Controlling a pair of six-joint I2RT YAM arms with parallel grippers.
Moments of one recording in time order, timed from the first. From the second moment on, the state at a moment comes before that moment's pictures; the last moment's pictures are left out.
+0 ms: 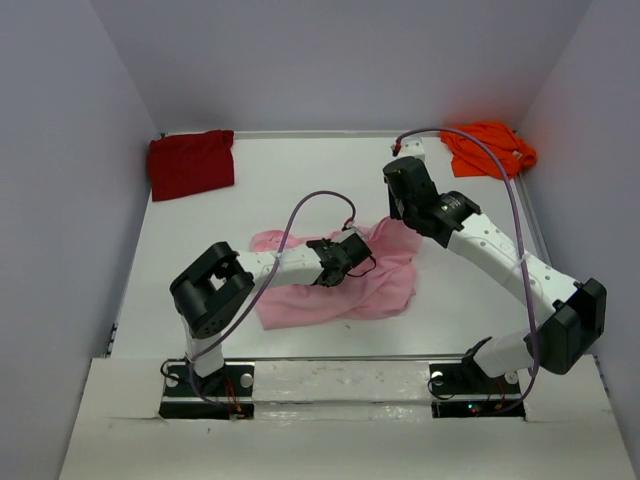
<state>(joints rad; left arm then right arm) -0.99 1.81 1.13 -0.54 -0.60 -0.21 0.66 1.41 1.34 -0.62 0.57 0.29</state>
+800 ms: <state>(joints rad) -0.96 1.50 1.13 -0.62 -0.74 -0.26 0.66 1.36 1.33 -0.62 0.56 0.28</state>
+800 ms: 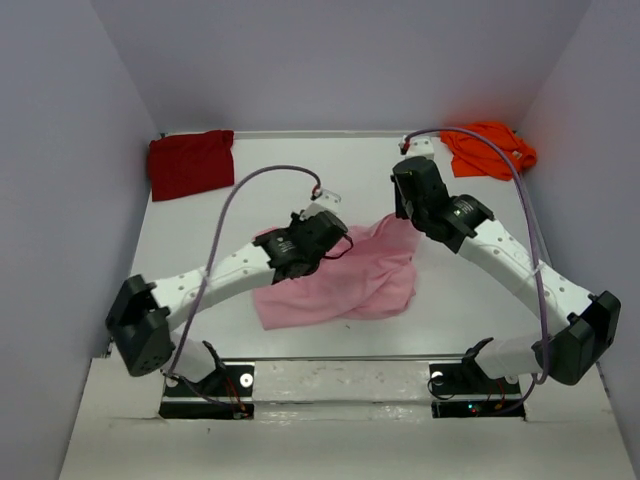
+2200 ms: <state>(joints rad) -0.98 1.02 1.82 -0.98 -1.00 -0.20 0.66 1.30 2.15 -1.02 0.68 0.19</state>
